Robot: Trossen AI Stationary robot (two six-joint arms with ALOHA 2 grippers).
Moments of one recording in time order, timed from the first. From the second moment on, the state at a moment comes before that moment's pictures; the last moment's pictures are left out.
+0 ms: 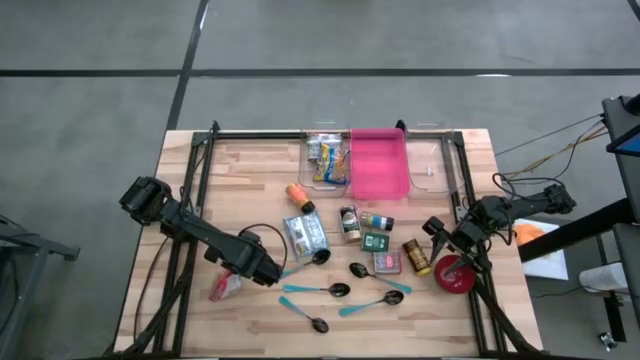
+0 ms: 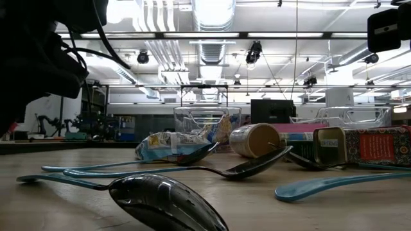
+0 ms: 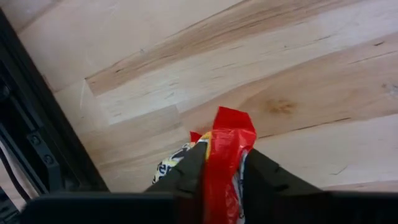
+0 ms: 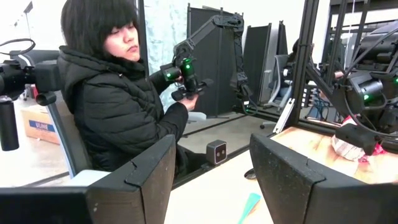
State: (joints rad) left arm -0.46 1.72 1.04 -1.17 0.08 -1.63; right arm 0.28 0.02 0.01 0.13 -0.55 0.08
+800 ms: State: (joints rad) left arm -0.46 1.72 1.08 -1.21 0.05 -1.65; right arm 0.28 0.02 0.01 0.13 -0.55 0.08
